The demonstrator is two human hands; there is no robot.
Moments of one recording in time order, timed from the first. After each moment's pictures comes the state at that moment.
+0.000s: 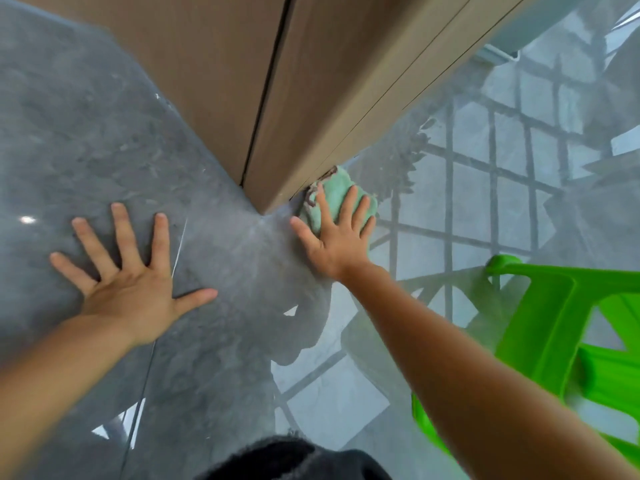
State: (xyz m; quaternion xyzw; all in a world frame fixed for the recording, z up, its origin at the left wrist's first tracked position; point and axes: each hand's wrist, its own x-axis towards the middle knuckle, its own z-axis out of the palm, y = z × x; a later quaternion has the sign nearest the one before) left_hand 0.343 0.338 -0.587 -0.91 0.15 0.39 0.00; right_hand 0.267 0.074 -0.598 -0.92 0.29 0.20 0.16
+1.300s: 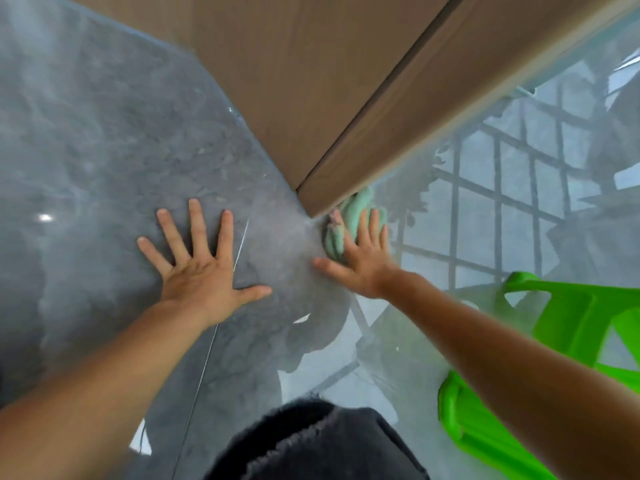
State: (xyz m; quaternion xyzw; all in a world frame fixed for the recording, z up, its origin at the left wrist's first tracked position) left_hand 0.338 0.349 -0.599 -0.92 0.18 0.32 -0.09; right_hand 0.257 0.095 -0.586 -0.94 0.17 0.27 0.10
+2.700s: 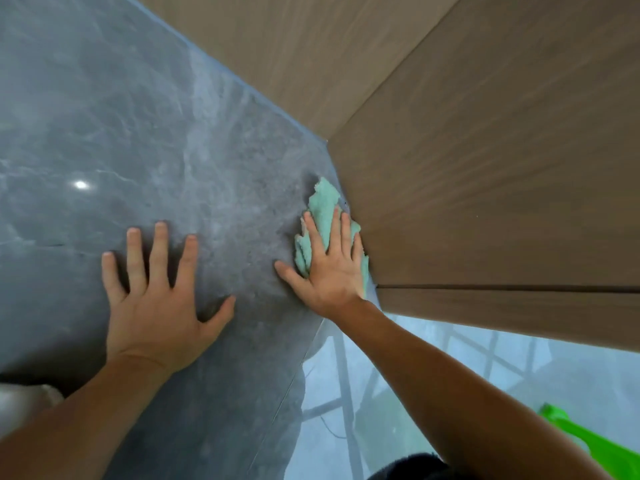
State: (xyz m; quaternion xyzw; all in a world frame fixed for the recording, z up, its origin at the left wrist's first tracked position) left_hand 0.402 0.473 -0.631 -0.99 0.06 0.05 -0.07; right_hand 0.427 0.227 -0.616 -0.99 0.06 0.14 0.01
